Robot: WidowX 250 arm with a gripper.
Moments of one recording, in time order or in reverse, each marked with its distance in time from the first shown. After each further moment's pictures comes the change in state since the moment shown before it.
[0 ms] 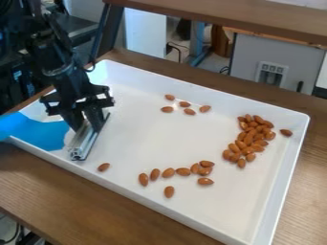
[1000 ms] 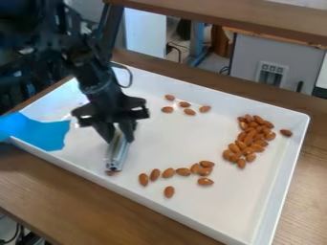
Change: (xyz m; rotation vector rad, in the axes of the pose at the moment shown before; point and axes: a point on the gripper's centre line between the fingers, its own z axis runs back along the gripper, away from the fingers) arm -0.038 -0.069 -0.016 -0.014 -0.031 -0.004
